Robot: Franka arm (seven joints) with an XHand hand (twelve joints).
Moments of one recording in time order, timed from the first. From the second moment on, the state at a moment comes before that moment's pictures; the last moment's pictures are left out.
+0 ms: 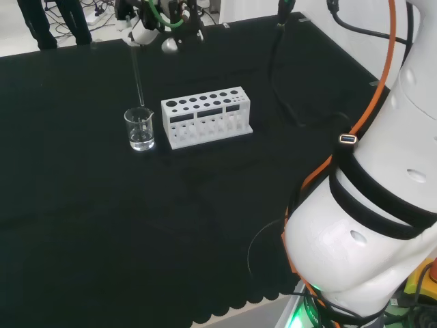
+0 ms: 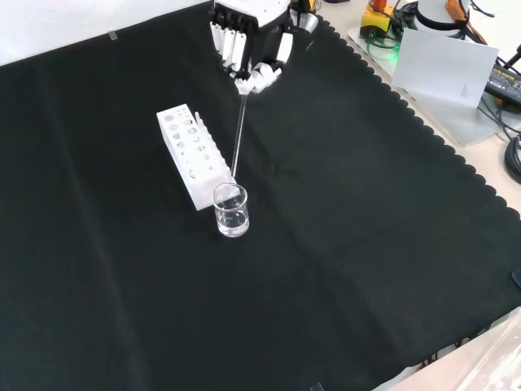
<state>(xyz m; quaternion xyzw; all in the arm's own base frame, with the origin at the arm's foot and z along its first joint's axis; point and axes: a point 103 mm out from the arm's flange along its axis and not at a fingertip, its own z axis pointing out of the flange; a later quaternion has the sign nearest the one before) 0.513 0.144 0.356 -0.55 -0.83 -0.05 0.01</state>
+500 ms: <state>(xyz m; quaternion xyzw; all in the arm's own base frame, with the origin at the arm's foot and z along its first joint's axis) 0.530 0.155 0.336 -0.54 -0.84 -0.05 0.02</state>
